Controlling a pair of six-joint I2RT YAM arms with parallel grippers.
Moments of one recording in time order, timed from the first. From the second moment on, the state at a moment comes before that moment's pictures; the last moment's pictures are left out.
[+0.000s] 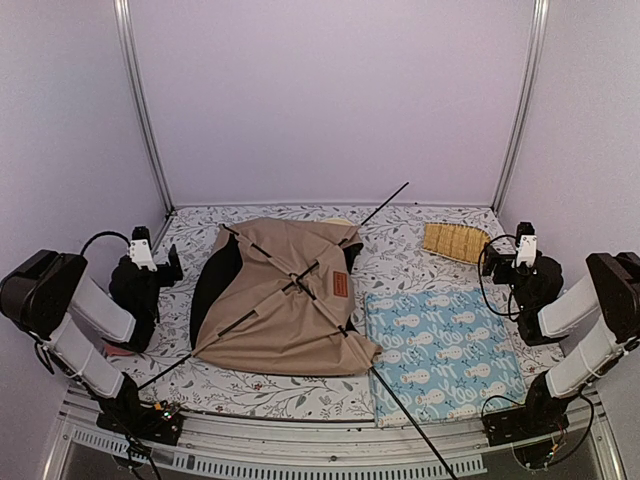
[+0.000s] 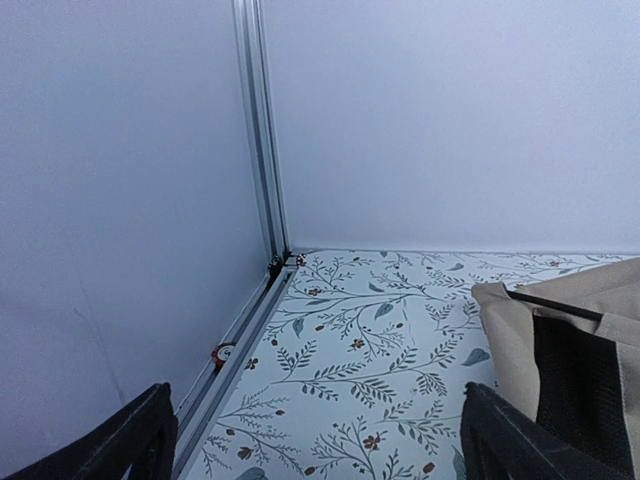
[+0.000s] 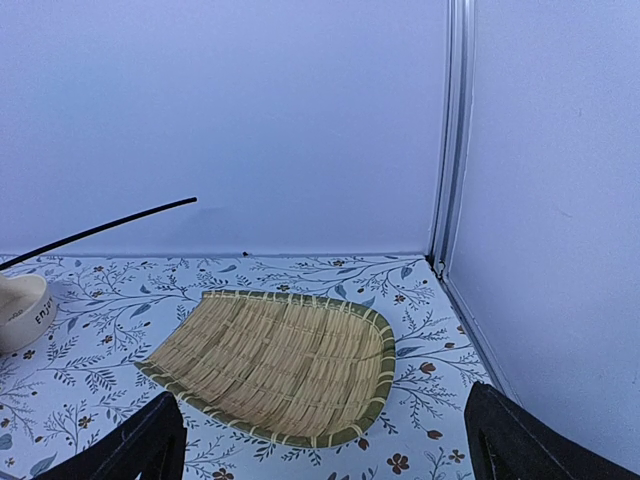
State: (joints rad) left arm -0.10 1.56 0.20 1.38 -0.34 0.09; right arm 0.00 1.52 0.24 1.28 0.02 -0.01
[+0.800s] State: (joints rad) left arm -0.12 1.46 0.23 1.27 -0.36 0.11; right arm 0.00 1.52 0.24 1.28 0.02 -0.01
